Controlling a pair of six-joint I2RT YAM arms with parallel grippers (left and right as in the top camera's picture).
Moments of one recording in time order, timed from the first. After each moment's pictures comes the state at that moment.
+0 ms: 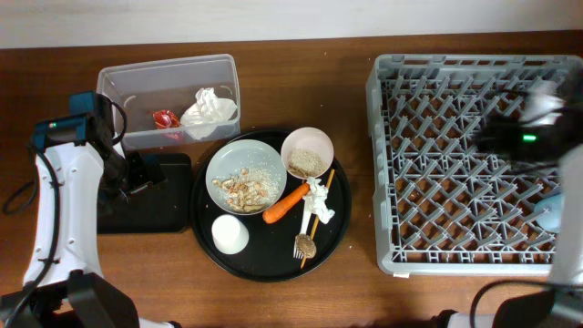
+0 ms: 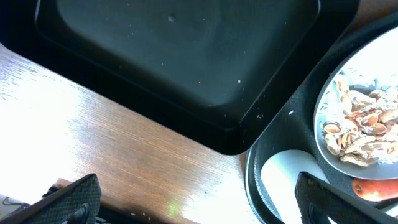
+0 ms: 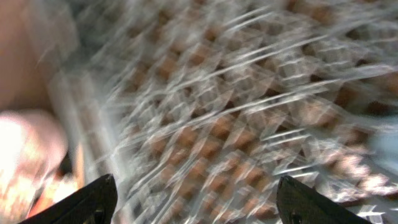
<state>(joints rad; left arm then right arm) 0.21 1.63 1.46 -1.37 -0.05 -0.29 -0.34 1.53 1.53 -1.22 -0.27 0.00</state>
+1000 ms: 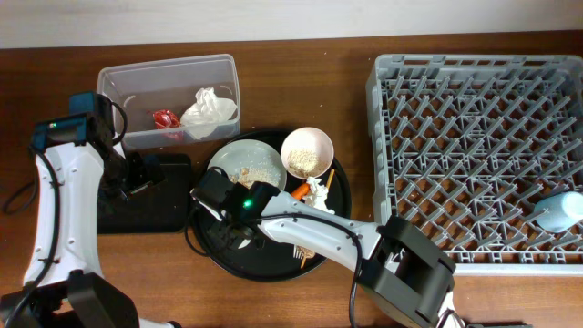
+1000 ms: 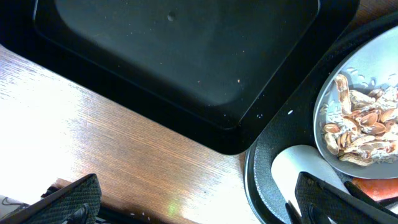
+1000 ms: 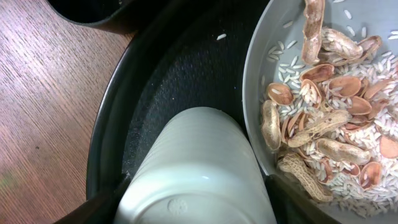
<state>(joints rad) 0.21 1.63 1.46 -1.37 -0.05 -0.29 1.00 2.04 1.54 -0.68 -0.05 0.10</state>
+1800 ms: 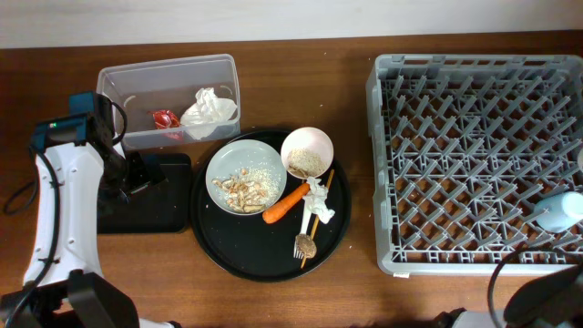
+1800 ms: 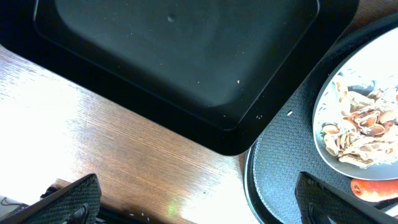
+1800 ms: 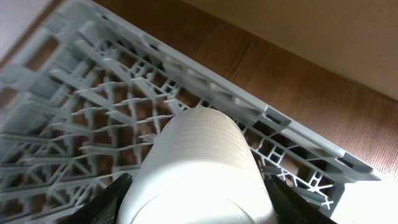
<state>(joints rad) 0.21 1.63 1.46 -1.37 -0.05 -0.29 -0.73 1.62 1.54 -0.80 0.13 0.29</state>
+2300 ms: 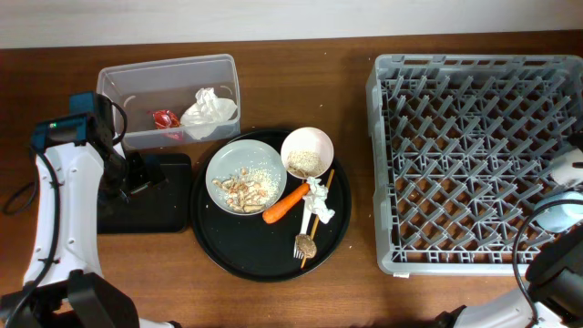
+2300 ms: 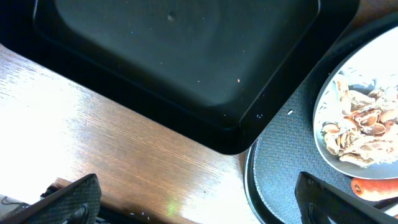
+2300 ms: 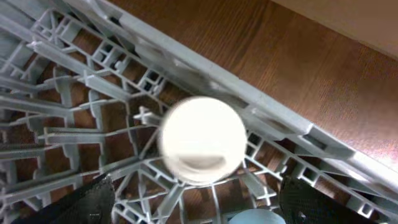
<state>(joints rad) 0.21 1.63 1.46 -1.37 -0.05 -0.29 -0.75 1.86 1.54 -0.67 0.11 0.29</state>
